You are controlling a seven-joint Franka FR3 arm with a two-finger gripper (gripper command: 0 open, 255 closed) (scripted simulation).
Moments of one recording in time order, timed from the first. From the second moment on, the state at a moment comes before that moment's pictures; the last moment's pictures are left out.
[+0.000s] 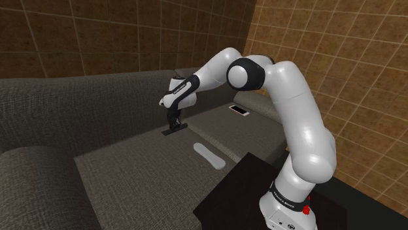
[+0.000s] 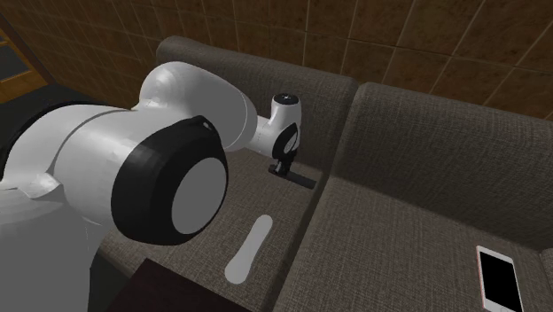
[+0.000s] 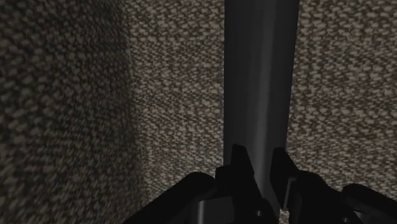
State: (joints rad) arm 0.06 0.74 -0.11 -1.67 0.12 2.47 -1.53
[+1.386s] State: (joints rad) arm 0.06 0.62 -0.13 -1.71 0.11 2.42 -1.53
